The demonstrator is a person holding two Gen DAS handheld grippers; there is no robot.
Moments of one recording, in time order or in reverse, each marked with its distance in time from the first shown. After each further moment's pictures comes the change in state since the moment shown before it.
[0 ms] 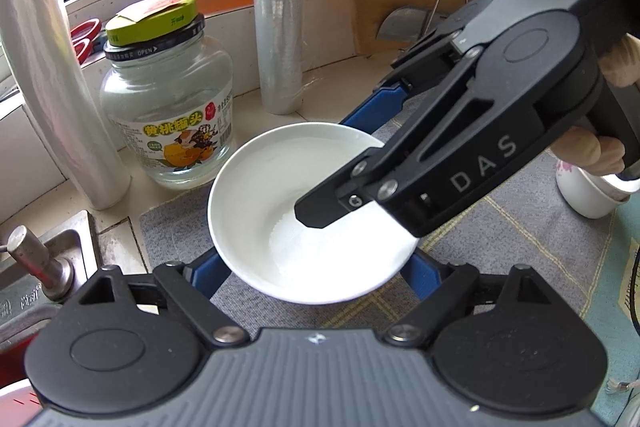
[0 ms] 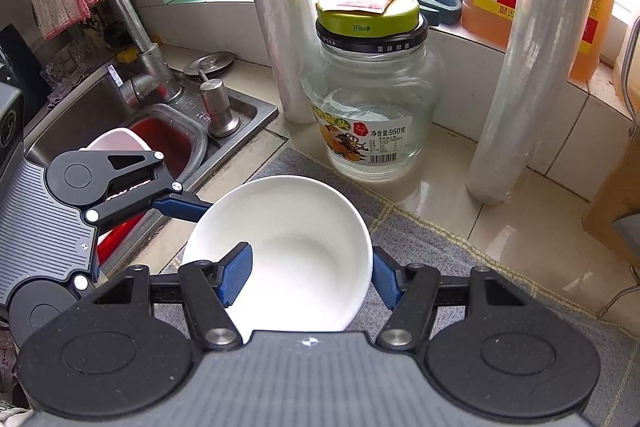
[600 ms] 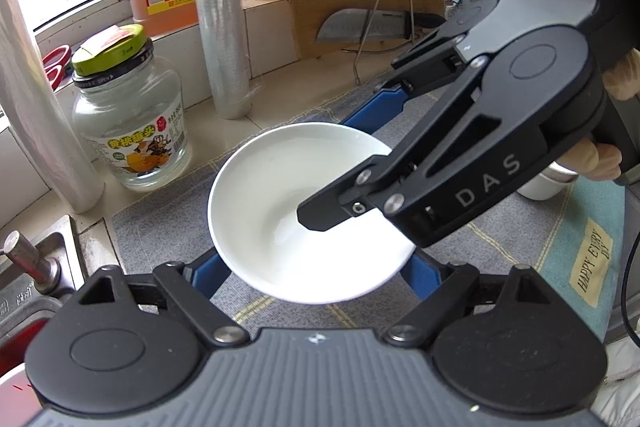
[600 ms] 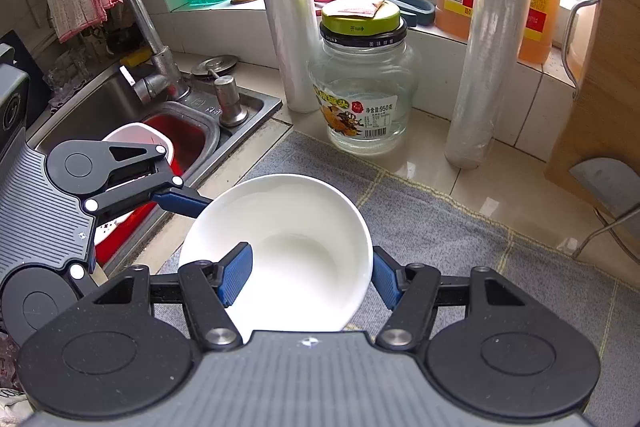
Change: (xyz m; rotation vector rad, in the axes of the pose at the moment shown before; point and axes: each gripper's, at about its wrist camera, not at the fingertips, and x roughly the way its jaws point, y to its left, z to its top) left arm -0.029 -0.041 -0.002 0.058 0.018 -0.054; right arm -0.052 0.019 -0.041 0.032 -0.028 -0.045
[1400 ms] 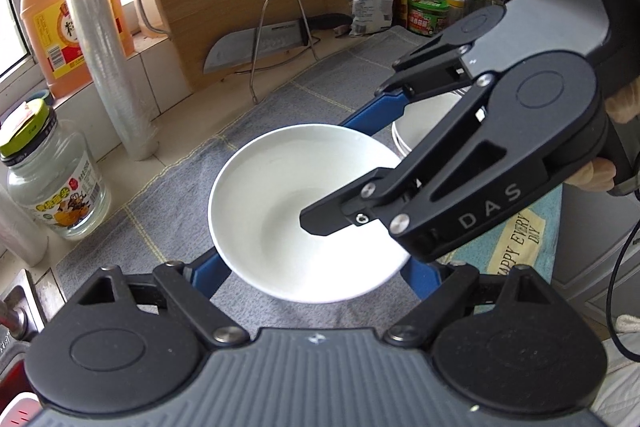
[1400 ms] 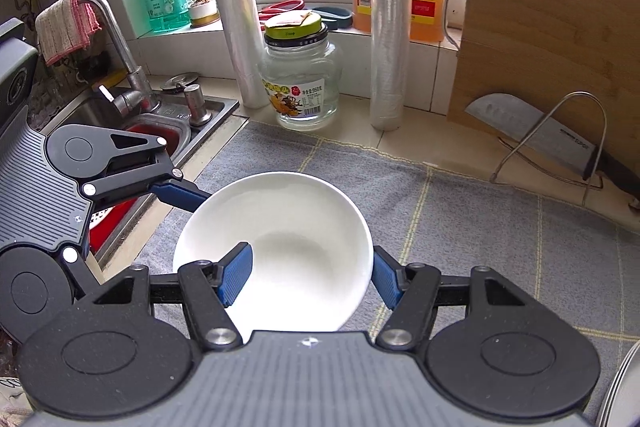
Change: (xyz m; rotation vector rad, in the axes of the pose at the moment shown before) left arm -0.015 -0.084 0.018 0.158 0.012 -0.101; right arm -0.086 -0.004 -0.067 0.111 -0.078 -0.123
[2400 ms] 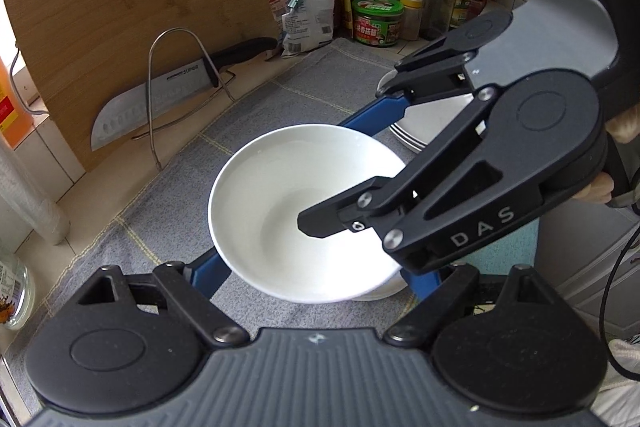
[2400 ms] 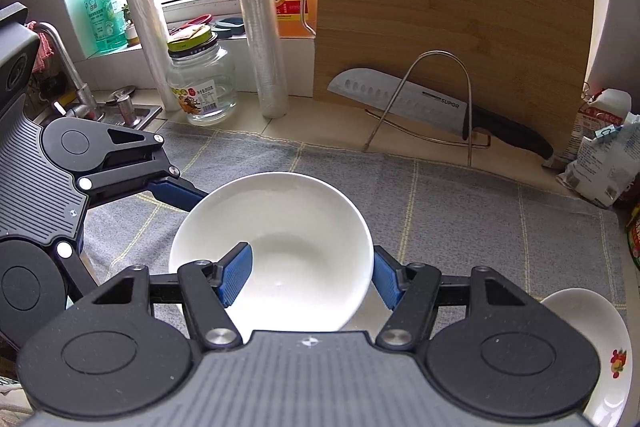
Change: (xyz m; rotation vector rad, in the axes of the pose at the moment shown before) left arm 0.069 -0.084 0.080 0.074 0.021 -0.065; right arm -0.061 -0.113 -0.044 0.068 -0.024 -0.091
